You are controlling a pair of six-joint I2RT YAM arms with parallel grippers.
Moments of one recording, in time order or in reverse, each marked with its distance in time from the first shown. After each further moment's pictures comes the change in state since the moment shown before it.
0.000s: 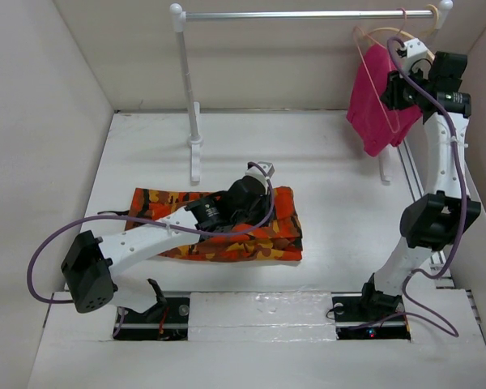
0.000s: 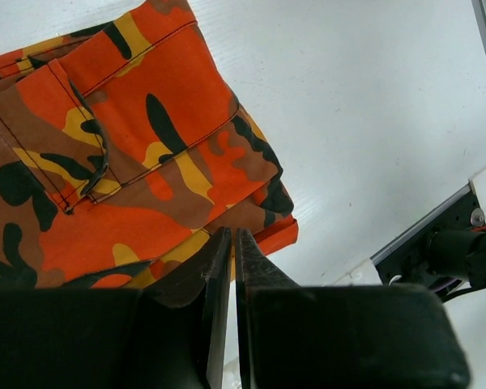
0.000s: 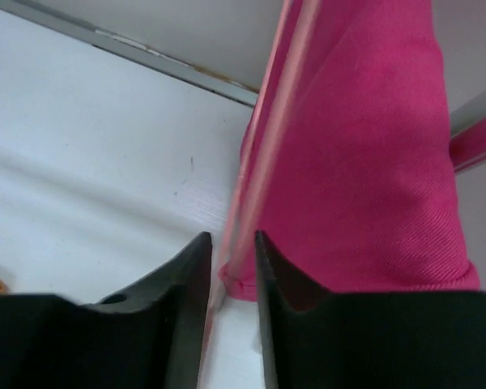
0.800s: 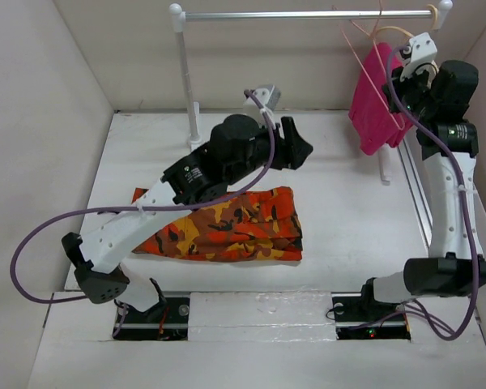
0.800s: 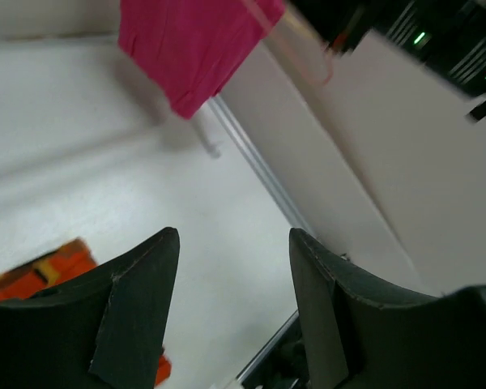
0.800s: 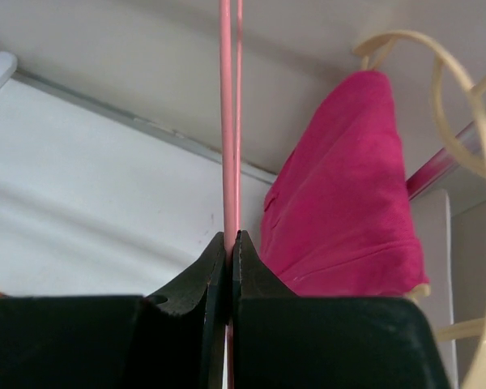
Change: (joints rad) left arm 0.000 0.094 0.654 -0.119 -0.021 0.032; right arm 0.125 -0.389 -0.277 0.222 0.105 0.079
